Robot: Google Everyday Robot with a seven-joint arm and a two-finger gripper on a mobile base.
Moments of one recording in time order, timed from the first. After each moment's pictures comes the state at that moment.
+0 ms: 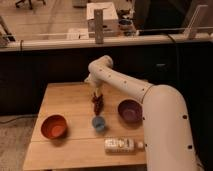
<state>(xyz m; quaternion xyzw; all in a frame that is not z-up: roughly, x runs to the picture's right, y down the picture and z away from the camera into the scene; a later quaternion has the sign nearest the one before) -0.081 -0.005 0.932 -0.16 -0.20 -0.29 0.92</state>
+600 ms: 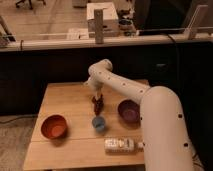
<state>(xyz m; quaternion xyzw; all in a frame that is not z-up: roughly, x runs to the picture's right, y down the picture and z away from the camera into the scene) -0.088 0.016 0.945 -0.17 -0.22 -0.31 0.91</state>
